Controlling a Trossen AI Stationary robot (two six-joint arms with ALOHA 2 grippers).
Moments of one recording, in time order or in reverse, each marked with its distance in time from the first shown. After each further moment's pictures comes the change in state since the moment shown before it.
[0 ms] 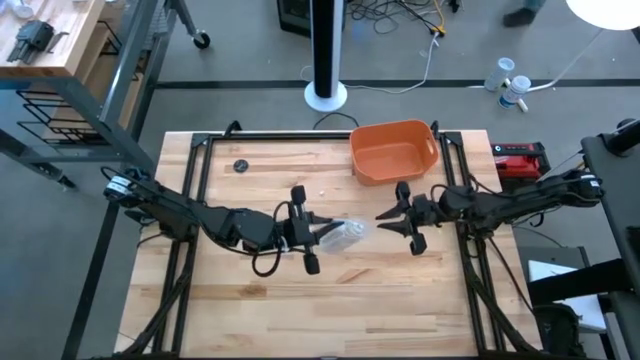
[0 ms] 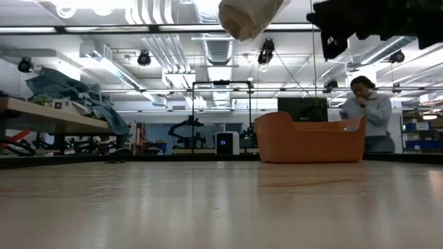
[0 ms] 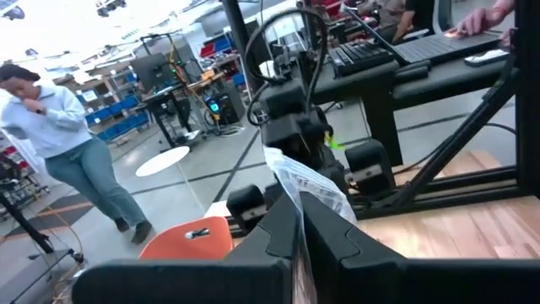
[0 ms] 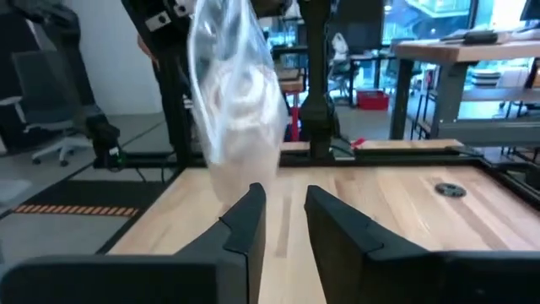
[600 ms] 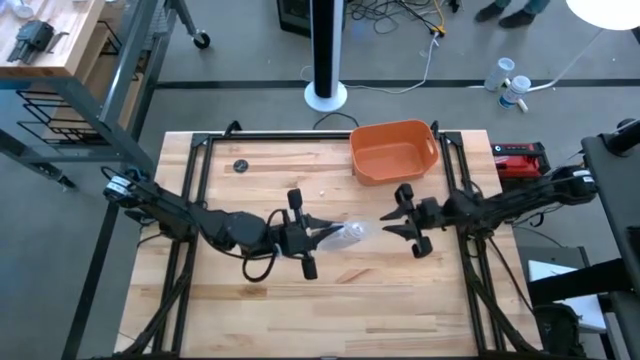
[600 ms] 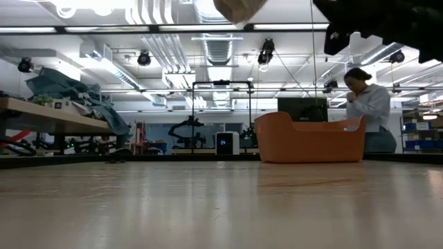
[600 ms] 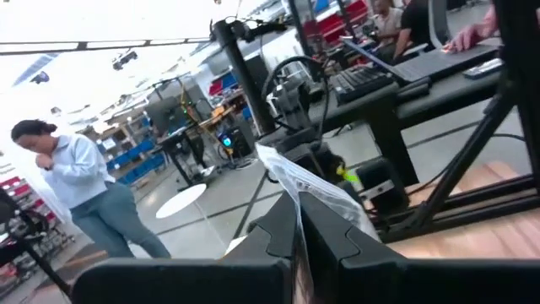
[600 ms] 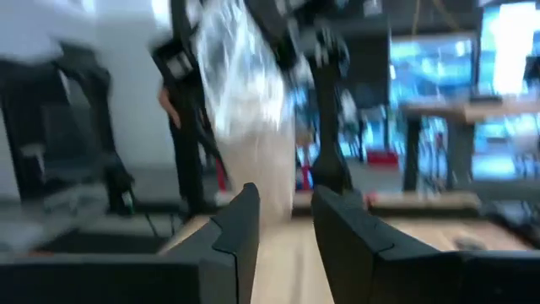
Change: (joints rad) left arm -0.027 -0.001 -0.001 0.116 -0.005 0.184; right arm 0.033 0.149 -0.139 0.565 -0.004 -0.021
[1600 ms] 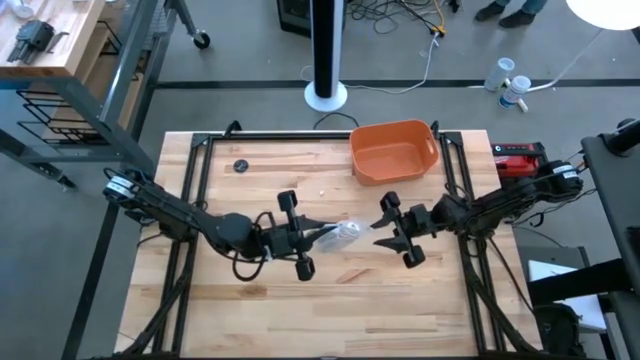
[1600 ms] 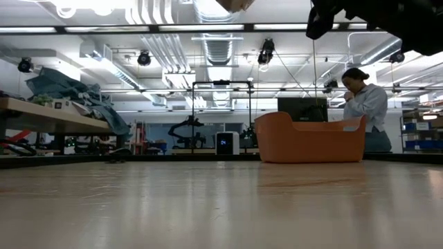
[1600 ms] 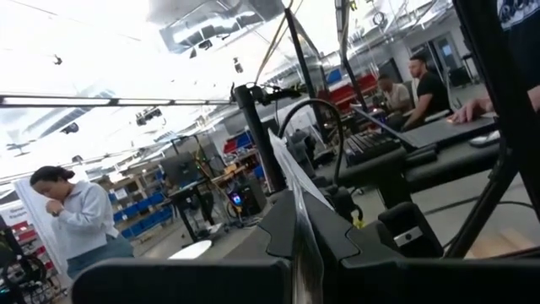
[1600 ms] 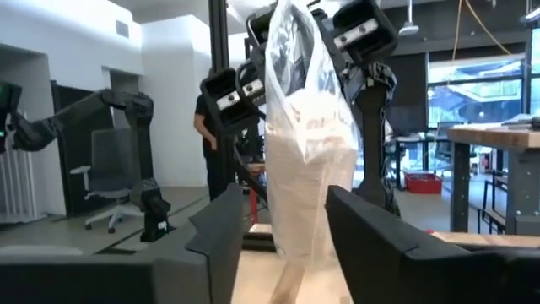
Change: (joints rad) left arm -0.011 0.000 -0.174 0.429 0.059 0.096; right arm 0.067 0.221 0.147 0.112 -0.030 0.010
